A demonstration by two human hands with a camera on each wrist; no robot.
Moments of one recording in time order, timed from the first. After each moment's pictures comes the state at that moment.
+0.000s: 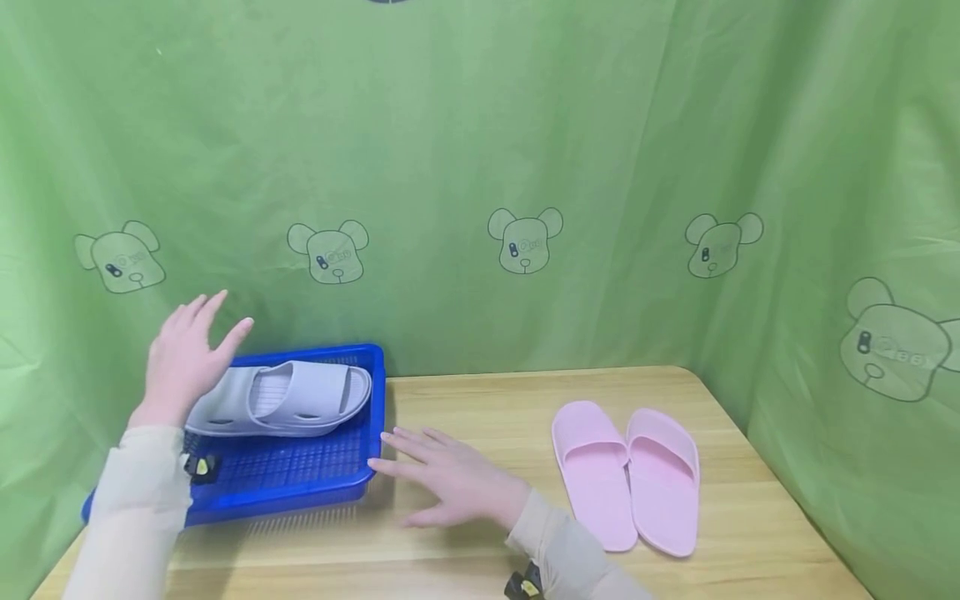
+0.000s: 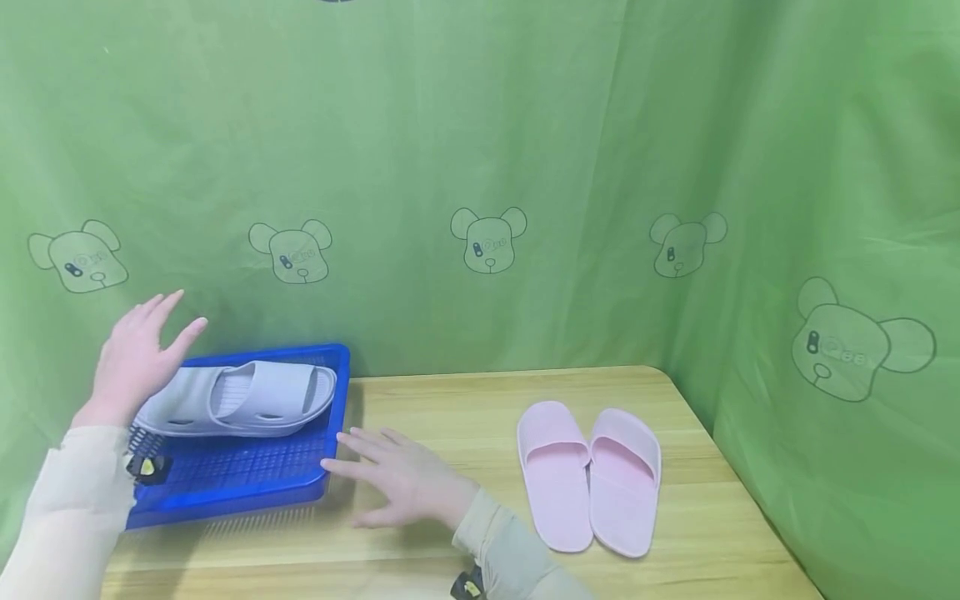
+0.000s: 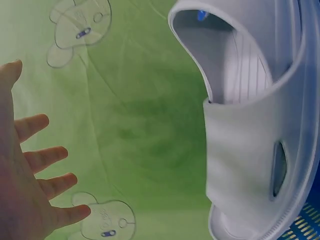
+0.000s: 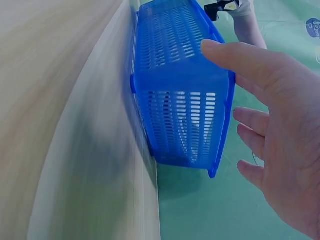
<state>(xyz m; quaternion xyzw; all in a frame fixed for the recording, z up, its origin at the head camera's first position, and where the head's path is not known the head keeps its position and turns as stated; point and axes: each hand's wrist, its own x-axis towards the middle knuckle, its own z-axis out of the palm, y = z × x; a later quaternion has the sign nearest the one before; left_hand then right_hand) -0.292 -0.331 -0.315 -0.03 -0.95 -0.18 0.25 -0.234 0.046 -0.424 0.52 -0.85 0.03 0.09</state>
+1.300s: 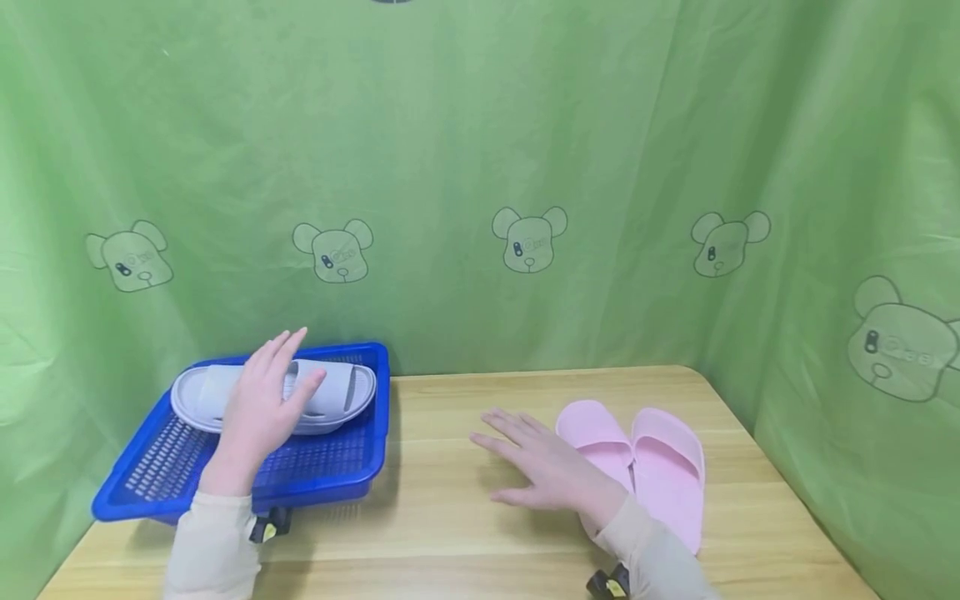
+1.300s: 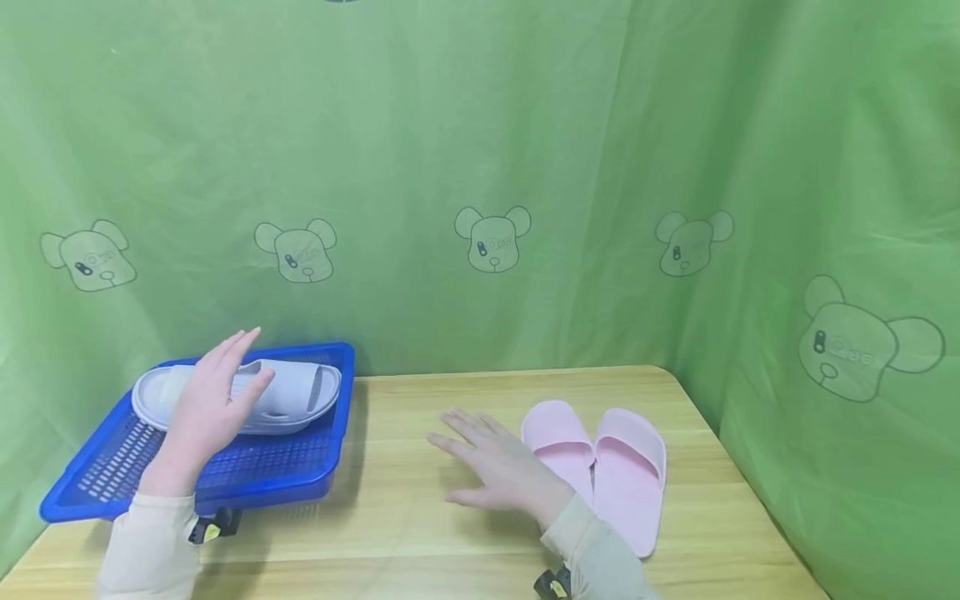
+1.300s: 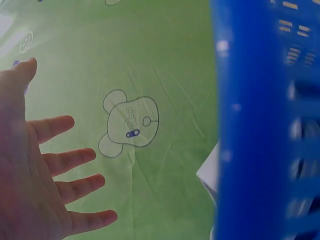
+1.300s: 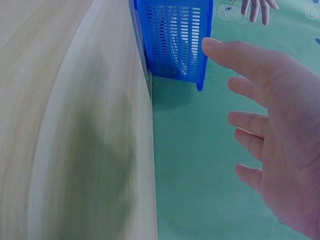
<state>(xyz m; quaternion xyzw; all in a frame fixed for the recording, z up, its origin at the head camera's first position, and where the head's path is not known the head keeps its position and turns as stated) -0.242 -0.241 -0.350 -0.12 -0.92 -0.24 0.30 -0.239 0.148 -0.431 0.43 -0.89 0.08 0.11</state>
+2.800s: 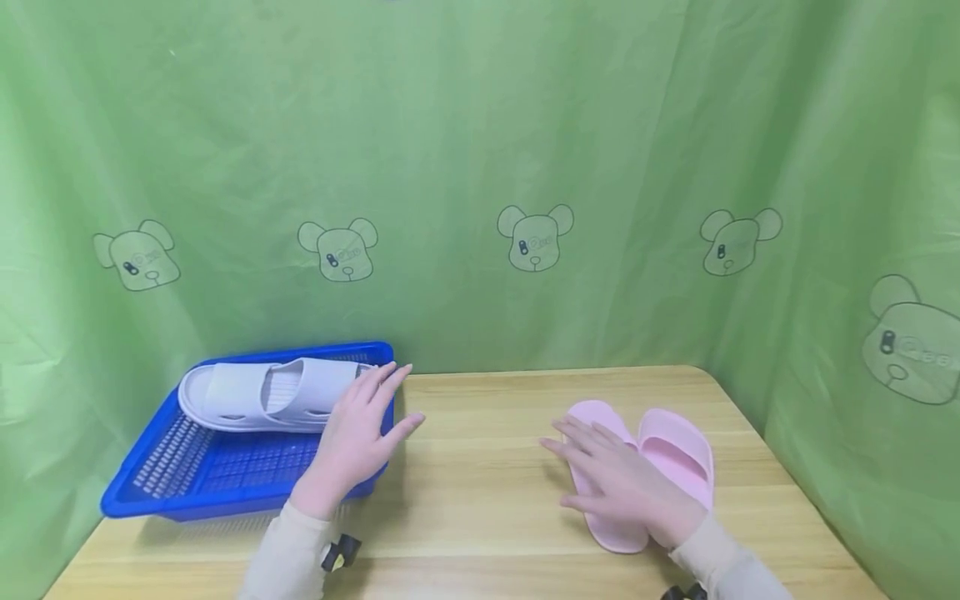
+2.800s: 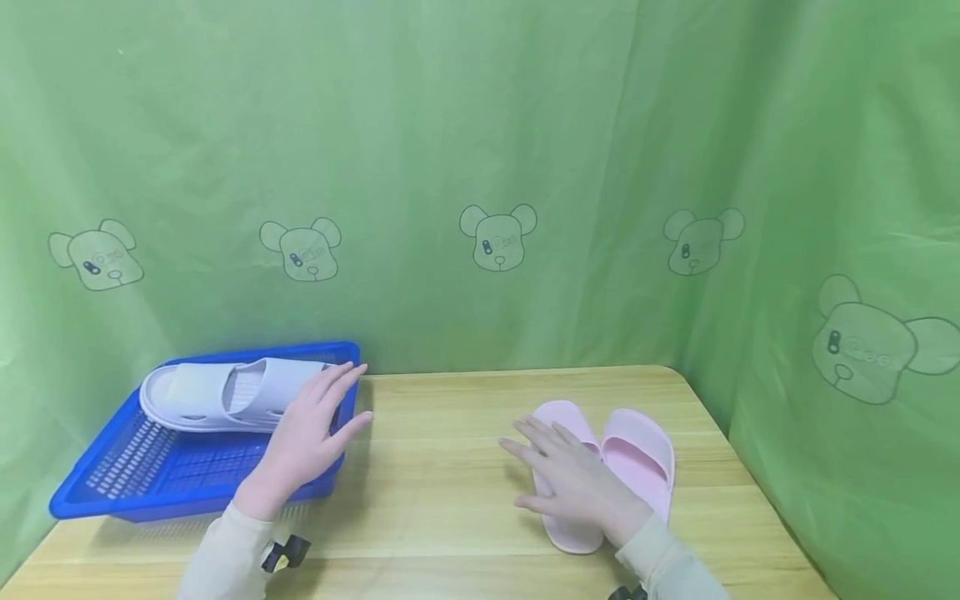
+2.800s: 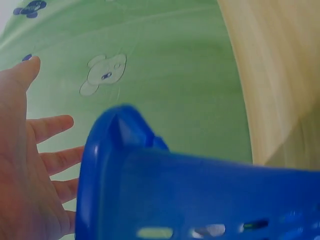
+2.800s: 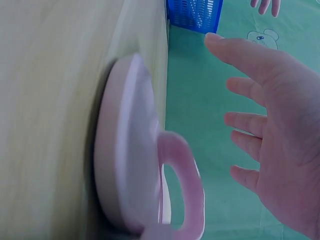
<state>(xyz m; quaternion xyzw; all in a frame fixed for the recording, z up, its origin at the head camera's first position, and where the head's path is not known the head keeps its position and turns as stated) -0.238 -0.151 -0.390 -0.22 -0.92 -0.20 0.27 -0.228 0.226 -0.445 0.37 -0.91 0.06 0.16</state>
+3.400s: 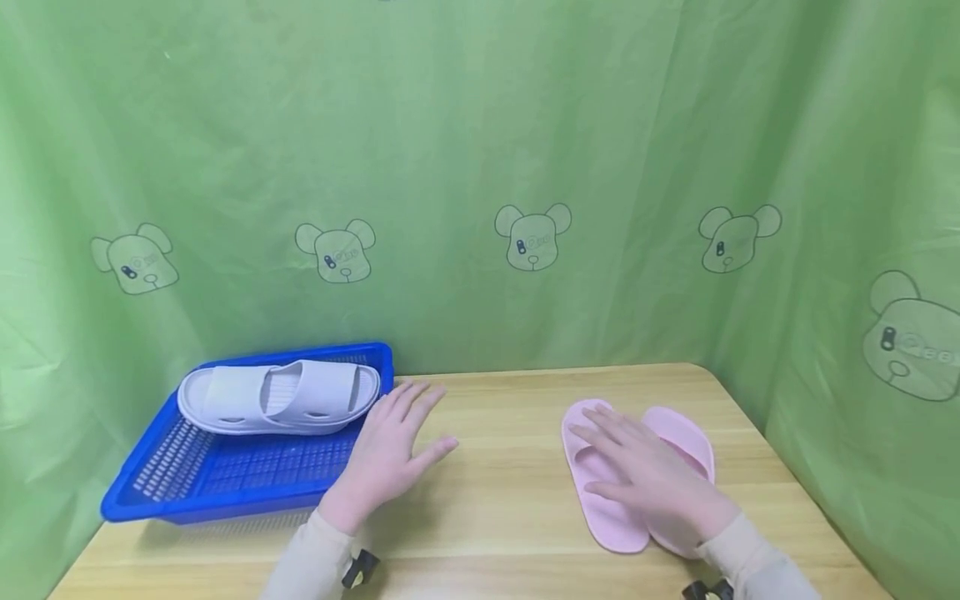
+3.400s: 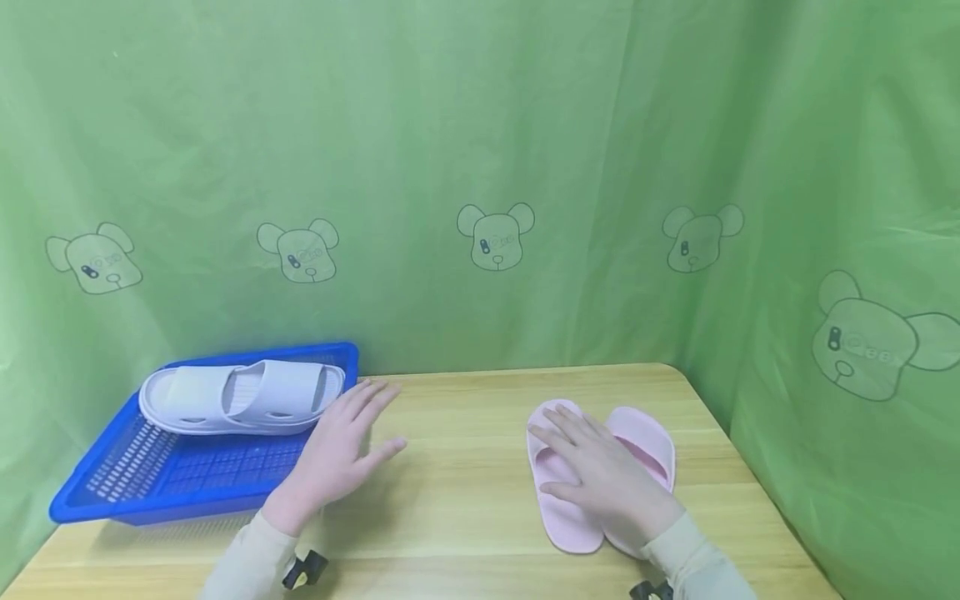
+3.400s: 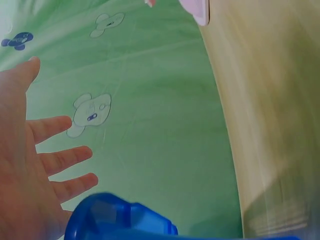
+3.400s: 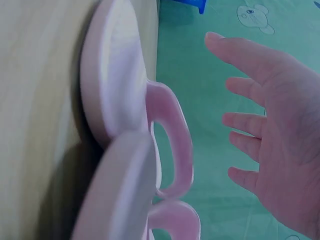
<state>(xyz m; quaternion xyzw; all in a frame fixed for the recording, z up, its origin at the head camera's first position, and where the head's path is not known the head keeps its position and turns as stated) -0.231 -0.119 -0.405 -0.28 -0.91 -0.18 0.27 -0.226 0.261 -0.442 0.30 -0.94 0.10 0.13</state>
